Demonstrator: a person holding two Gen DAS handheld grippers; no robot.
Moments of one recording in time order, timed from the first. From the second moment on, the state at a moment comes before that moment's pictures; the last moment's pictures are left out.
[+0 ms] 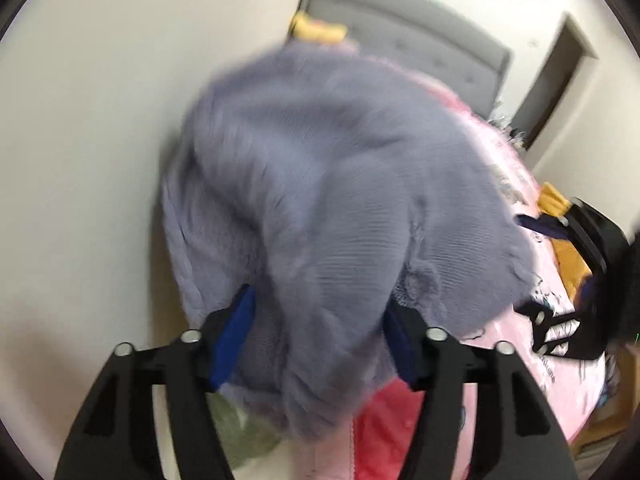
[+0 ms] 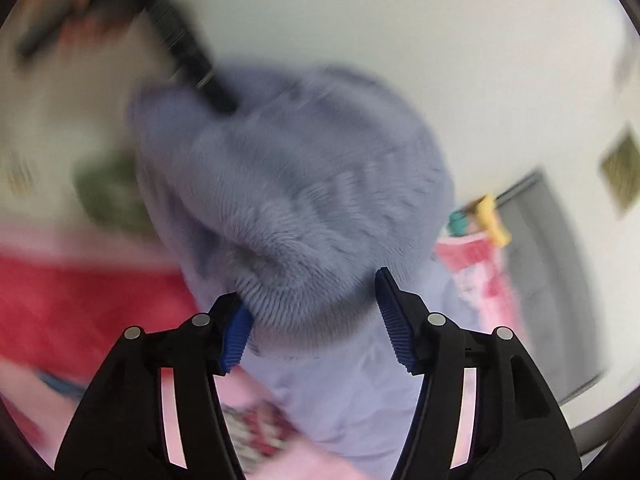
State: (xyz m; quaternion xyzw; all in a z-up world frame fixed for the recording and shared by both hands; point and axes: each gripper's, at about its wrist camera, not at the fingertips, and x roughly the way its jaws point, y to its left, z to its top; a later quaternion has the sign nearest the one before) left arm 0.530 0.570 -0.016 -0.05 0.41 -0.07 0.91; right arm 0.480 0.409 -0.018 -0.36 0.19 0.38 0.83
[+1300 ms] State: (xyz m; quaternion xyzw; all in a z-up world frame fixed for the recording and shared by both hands) left arm 0.489 0.541 0.020 -0.14 0.40 0.10 0.90; right arm 0.548 0.352 0.065 -0.07 0.31 0.29 0.90
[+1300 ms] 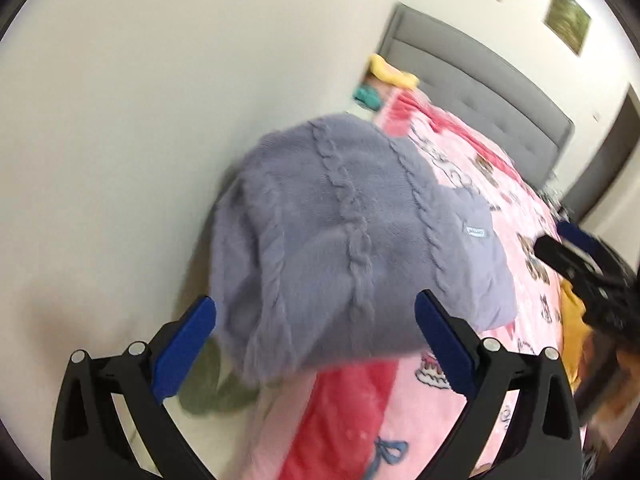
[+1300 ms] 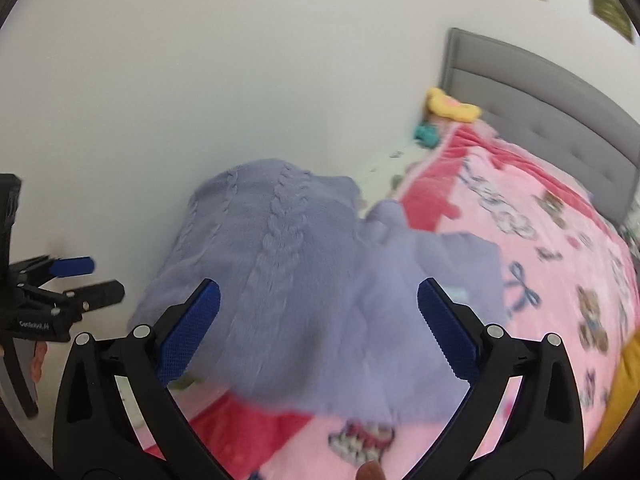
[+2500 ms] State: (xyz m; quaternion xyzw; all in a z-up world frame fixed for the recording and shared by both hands) left arm 0.358 0.371 0.187 0.00 0.32 0.20 0.92; right arm 0.396 0.194 0.169 -0.03 0.26 0.16 0.95
